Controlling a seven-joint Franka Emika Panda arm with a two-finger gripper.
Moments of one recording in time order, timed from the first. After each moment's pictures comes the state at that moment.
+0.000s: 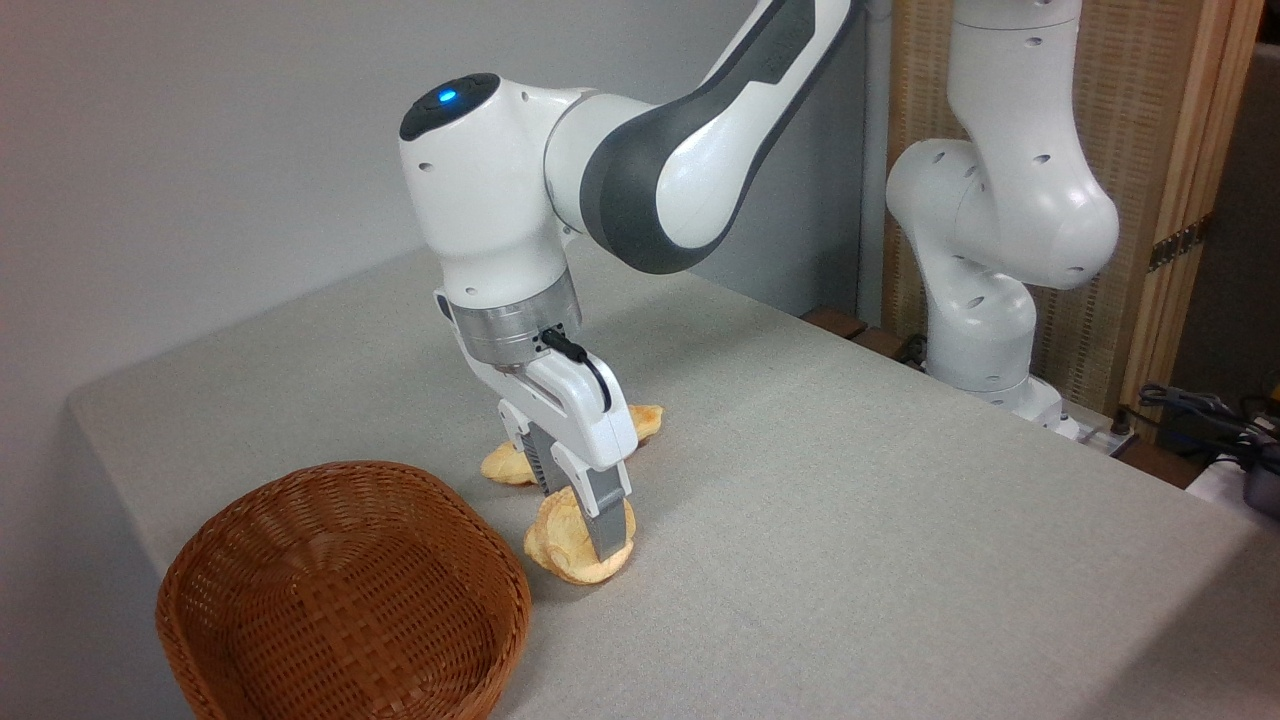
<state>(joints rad) -0.15 0.00 0.08 -2.08 0.04 2.02 0.74</state>
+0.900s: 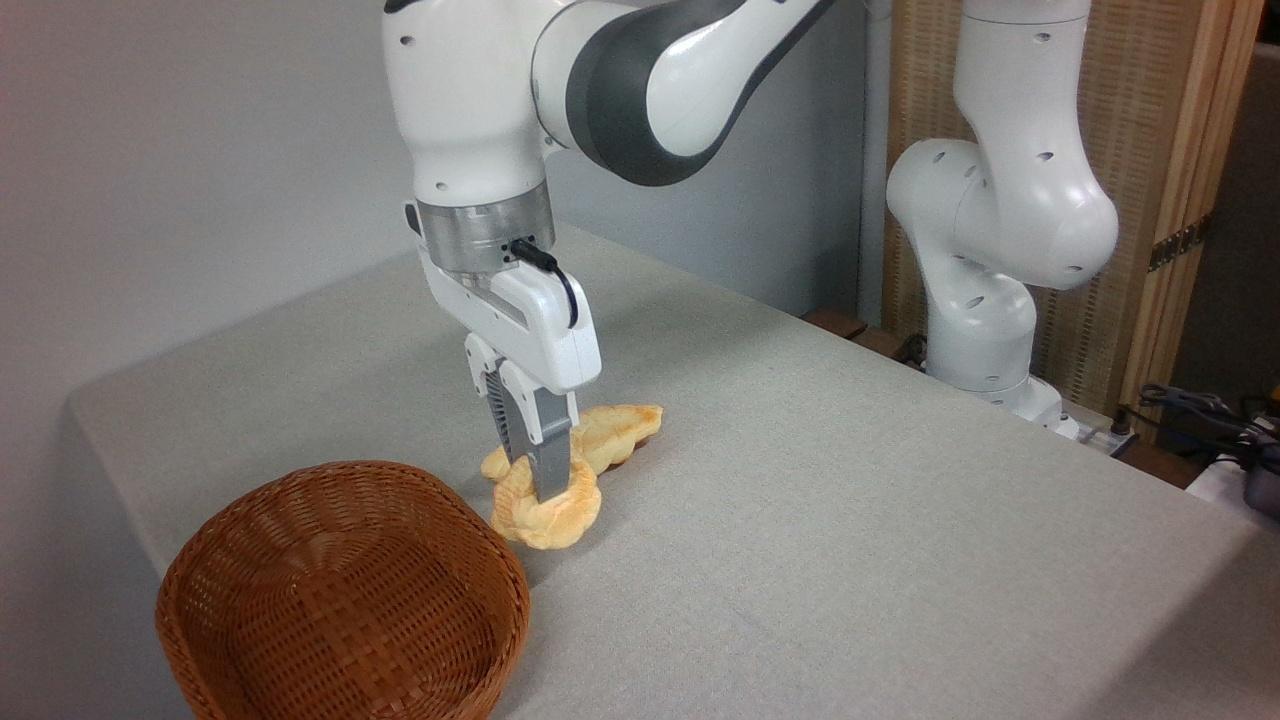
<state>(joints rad) -0.16 -0.06 0.07 -2.00 0.03 2.00 0.74</state>
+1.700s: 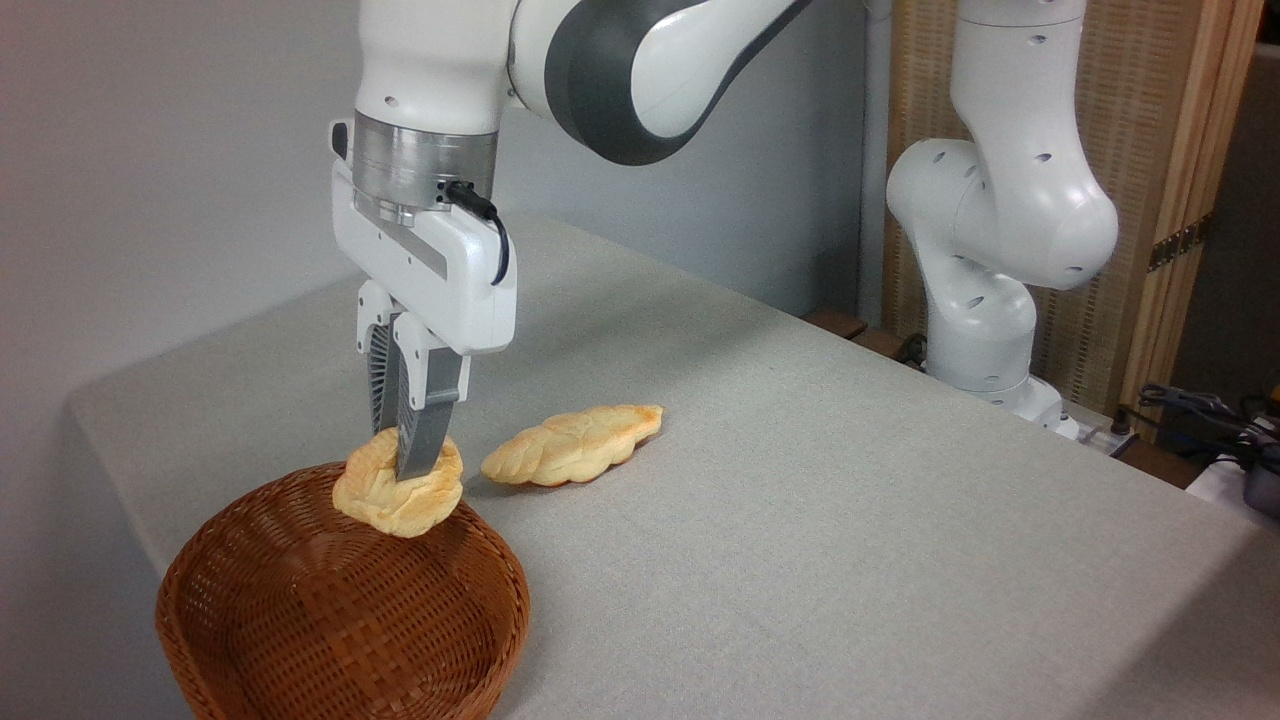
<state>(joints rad) -0.16 -0.02 0.07 -1.91 -0.06 2.22 0.74</state>
